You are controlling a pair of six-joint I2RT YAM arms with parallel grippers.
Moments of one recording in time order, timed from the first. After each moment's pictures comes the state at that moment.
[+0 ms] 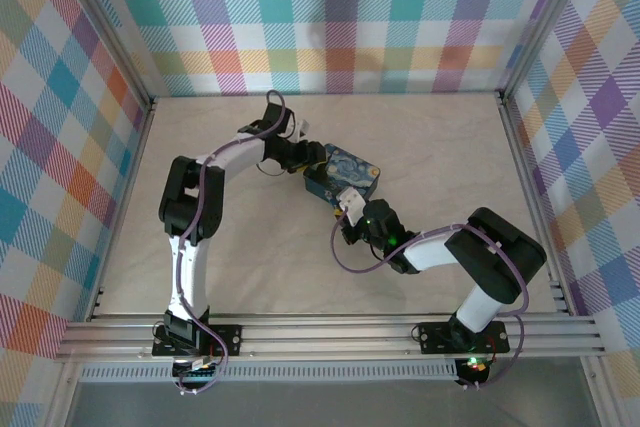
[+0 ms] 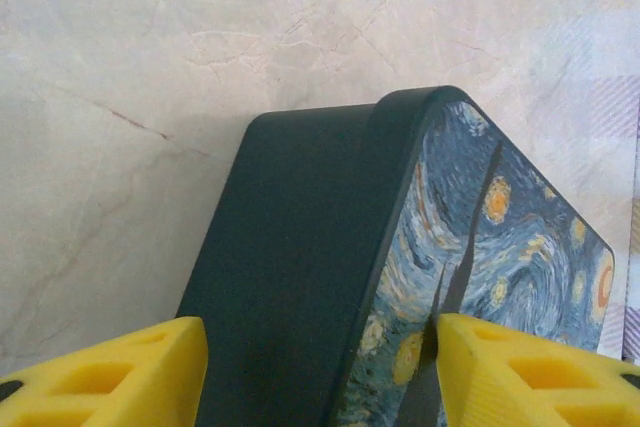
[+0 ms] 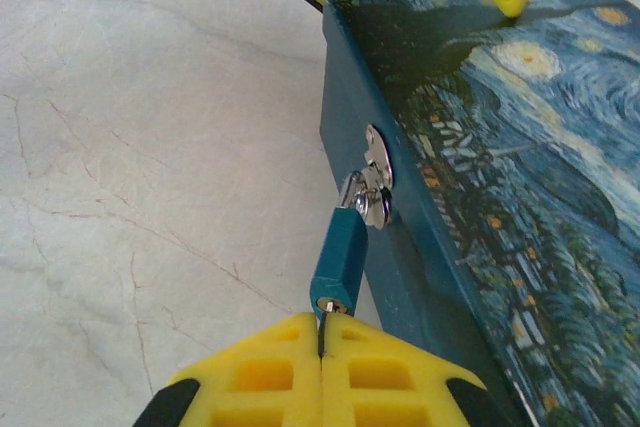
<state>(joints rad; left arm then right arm) -0.35 2.13 1.58 -0.44 0.54 -0.51 0.78 1.64 0.47 0.73 0.04 -0.06</state>
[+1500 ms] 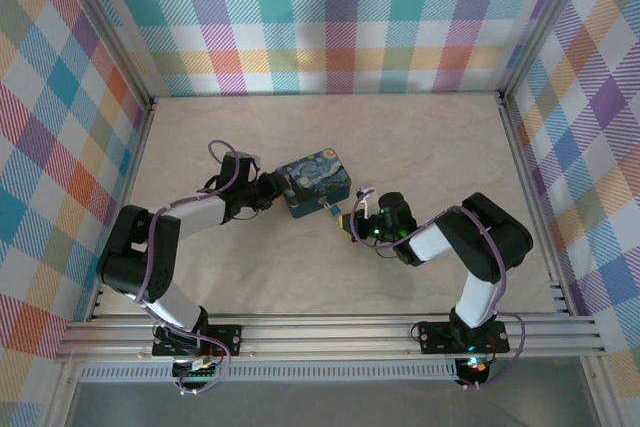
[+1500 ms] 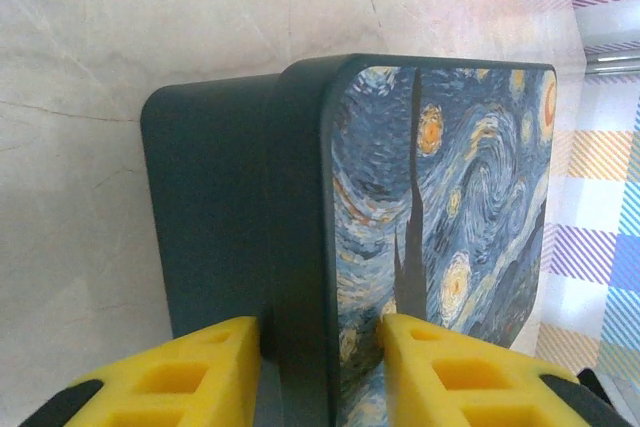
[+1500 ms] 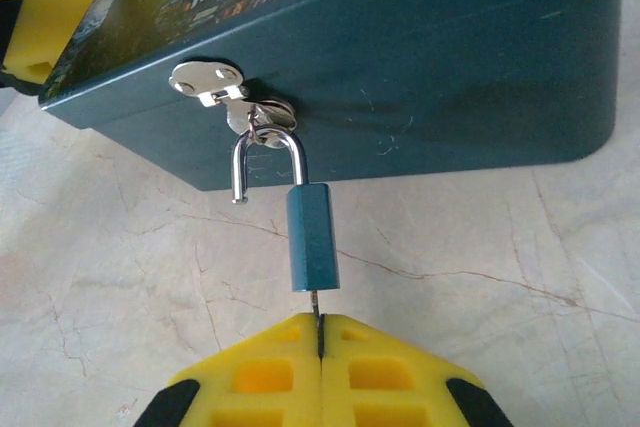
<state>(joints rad) -0.30 1.60 0.78 0.07 0.41 -0.95 0.59 1.77 0.46 0.81 -0.37 0.42</state>
